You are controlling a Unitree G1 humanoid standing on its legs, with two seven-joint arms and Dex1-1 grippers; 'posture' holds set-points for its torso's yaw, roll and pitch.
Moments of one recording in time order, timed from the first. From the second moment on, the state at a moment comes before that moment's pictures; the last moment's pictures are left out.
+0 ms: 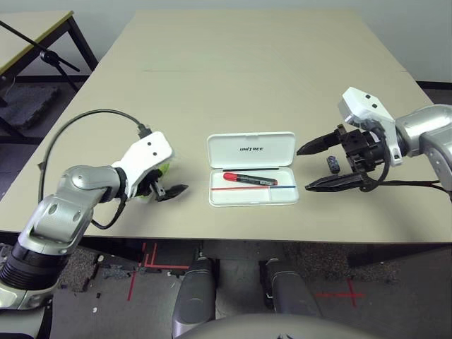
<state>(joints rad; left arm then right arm) -0.31 0.83 -0.01 -0.38 -0.21 1.10 -0.70 -0.65 -0.89 0.18 -0.12 0.40 0.67 1.47</state>
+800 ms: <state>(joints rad) -0.34 0.72 0.02 -0.32 -0.26 1.37 -0.51 -0.64 -0.88 0.22 -0.11 0.38 0.64 1.43</state>
